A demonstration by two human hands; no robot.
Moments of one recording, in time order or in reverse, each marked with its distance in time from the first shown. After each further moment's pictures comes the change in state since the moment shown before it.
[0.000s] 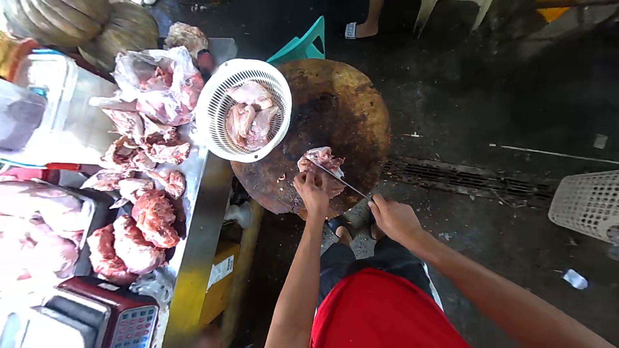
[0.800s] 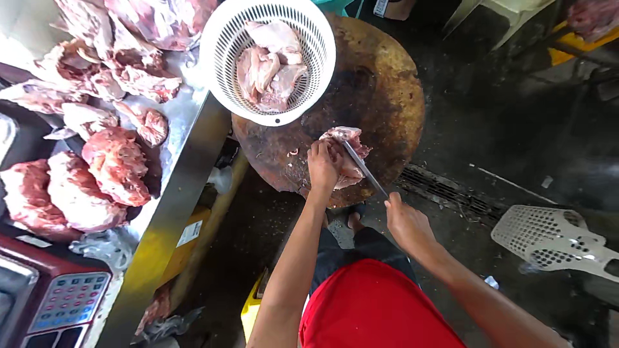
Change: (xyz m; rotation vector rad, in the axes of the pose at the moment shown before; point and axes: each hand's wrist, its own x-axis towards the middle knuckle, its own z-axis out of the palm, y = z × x) left_hand 0.036 -0.014 -0.012 -0.087 -0.155 0.032; right_hand -0.008 -0.049 -0.006 -0.183 0.011 0.138
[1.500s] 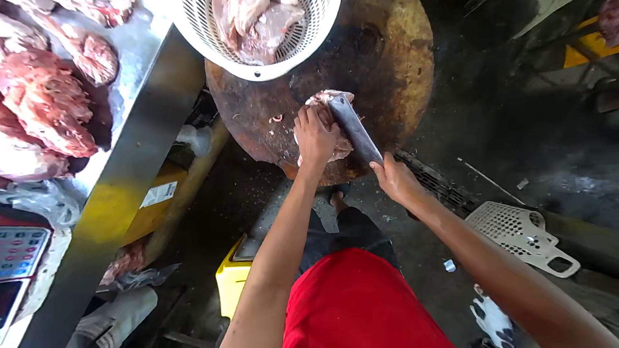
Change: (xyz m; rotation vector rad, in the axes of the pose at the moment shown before) left_hand 0.003 0.021 0.019 0.054 0.075 -0.204; right_hand 0.078 0.040 -0.016 0.098 -0.053 -0.175
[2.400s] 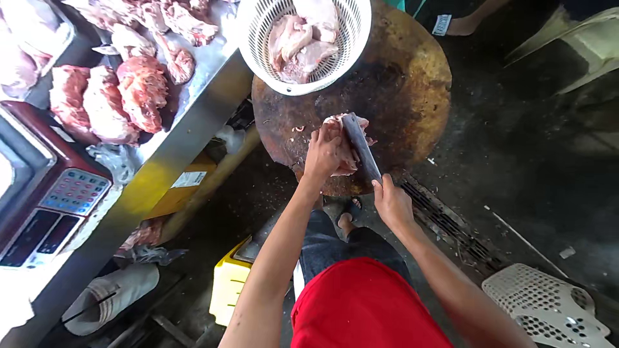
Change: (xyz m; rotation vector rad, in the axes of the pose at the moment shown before) left_hand -0.014 -0.017 -0.013 0.212 -0.085 0.250; right_hand -0.010 -0.007 0.013 -0.036 0.185 -0.119
